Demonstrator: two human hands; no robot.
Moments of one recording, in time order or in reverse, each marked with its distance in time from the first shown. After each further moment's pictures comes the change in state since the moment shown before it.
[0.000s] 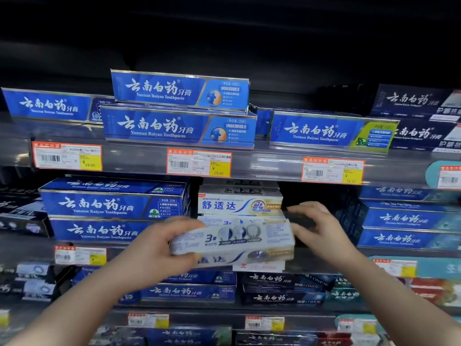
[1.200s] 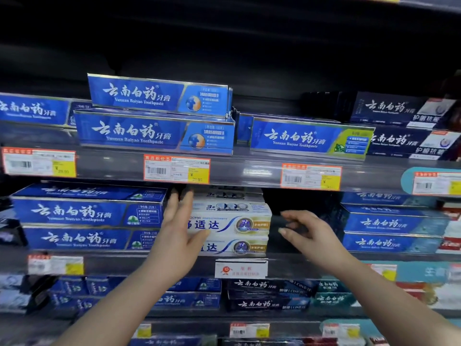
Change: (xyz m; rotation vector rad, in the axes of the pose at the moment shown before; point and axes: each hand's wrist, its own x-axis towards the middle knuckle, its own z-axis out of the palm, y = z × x) left_hand 0.046 0.006 0.055 0.147 0.325 -0.080; right_hand -0.005 0.008 -0.017 0.182 -0.093 0.172
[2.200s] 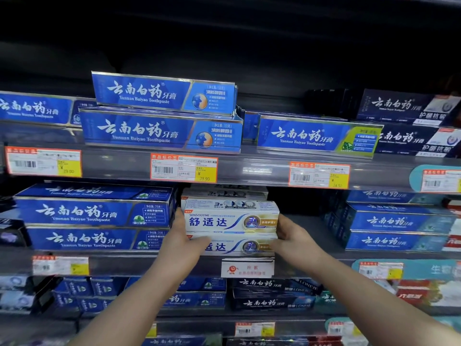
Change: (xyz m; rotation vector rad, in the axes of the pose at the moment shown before) left_hand 0.001 -0.009 0.006 -0.353 -0.034 -0.282; right_hand 0.003 -0.023 0.040 0.186 -0.202 0.235
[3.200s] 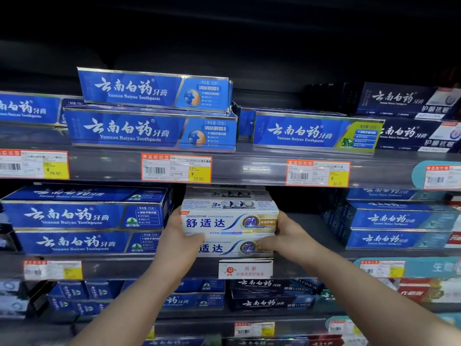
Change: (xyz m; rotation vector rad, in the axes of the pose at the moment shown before) left_hand 0.011 0.003 0.009 -0.009 0.109 -0.004; right_hand 0.005 -0.009 -0.002 0.085 -0.044 0.067
